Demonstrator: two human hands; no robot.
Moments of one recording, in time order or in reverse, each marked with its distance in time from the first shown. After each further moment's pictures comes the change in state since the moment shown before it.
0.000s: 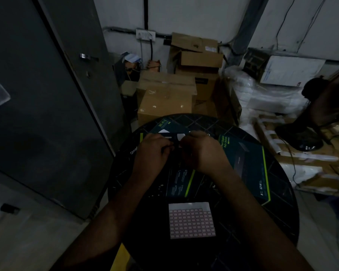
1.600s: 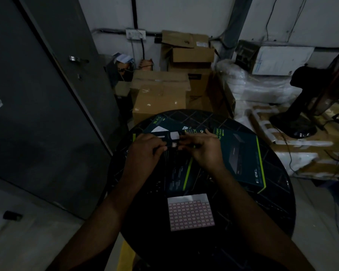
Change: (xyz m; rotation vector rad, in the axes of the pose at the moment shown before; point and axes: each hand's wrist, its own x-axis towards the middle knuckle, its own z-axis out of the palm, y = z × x) left_hand -0.017 -0.004 -0.004 0.046 -0.024 0.105; right_hand -0.029 0.026 0.027 0.424 0.235 0.200
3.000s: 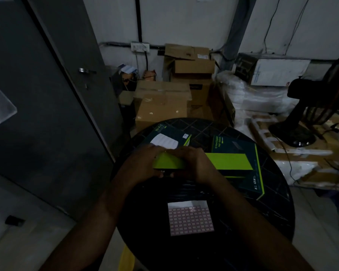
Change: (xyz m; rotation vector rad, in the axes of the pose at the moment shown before) left_hand -0.002 -0.007 -0.023 -0.023 -0.469 -0.081; right_hand -0.014 -0.012 -0.001 -0.067 -0.419 -0.134
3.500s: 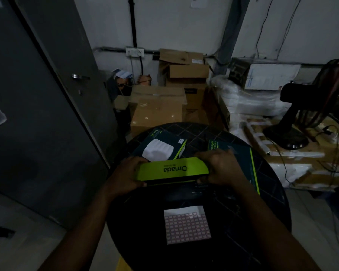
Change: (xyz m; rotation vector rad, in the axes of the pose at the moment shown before) left_hand -0.007 -0.056 0.016 -0.144 0.045 -0.011; right_hand -0.032 0.023 -0.067 -0.574 -0.162 0.250
